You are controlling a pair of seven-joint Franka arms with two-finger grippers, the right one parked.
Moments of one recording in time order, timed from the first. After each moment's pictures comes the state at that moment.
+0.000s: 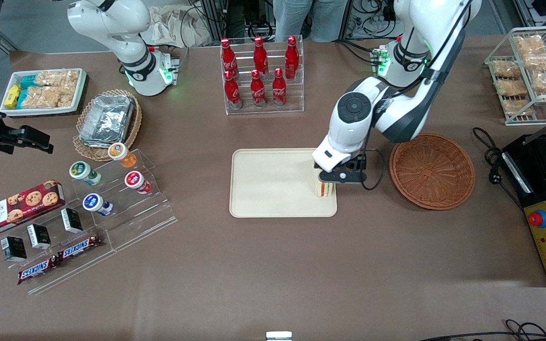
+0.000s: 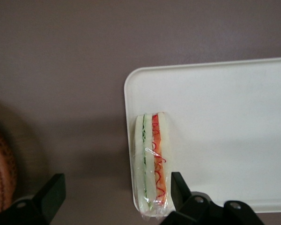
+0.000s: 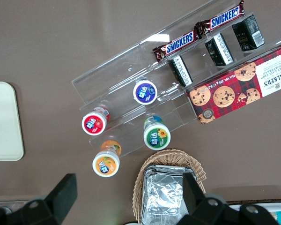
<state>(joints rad) -0.18 0.28 -0.43 -1.93 0.18 2.16 -0.64</state>
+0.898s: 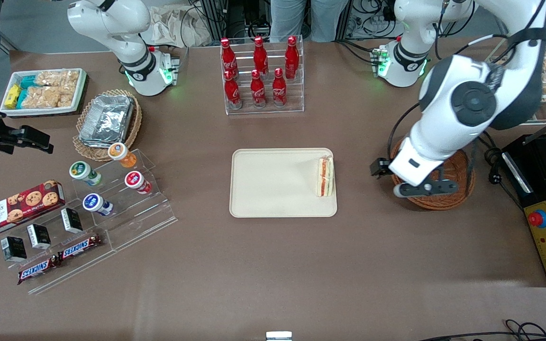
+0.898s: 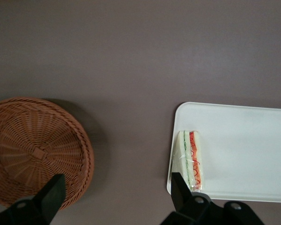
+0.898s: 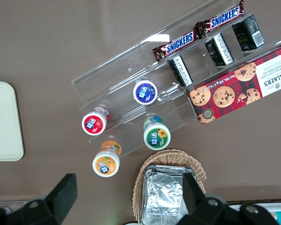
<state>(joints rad) 0.06 0.19 -0.42 -1.68 0.04 1.84 -0.45</state>
